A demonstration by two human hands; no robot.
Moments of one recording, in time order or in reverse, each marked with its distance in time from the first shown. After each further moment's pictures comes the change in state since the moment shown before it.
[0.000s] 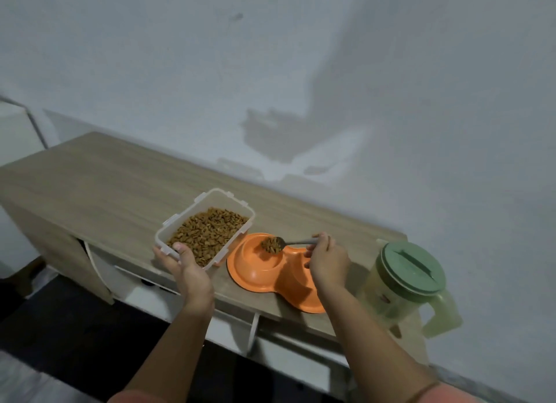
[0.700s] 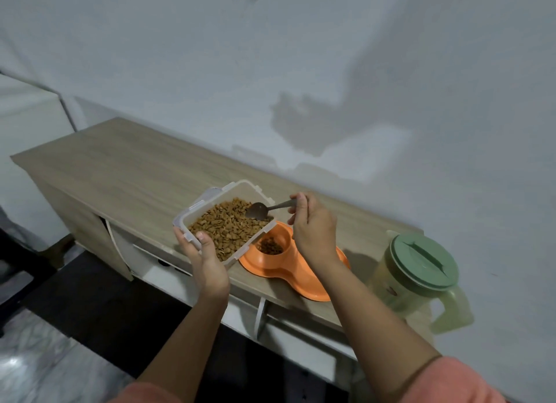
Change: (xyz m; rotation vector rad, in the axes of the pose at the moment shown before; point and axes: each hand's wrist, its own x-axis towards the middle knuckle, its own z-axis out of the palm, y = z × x) left_hand -0.029 -0.008 -0.003 0.086 -0.065 0.046; right_hand -0.021 -0.052 -0.005 -0.045 -0.164 -0.501
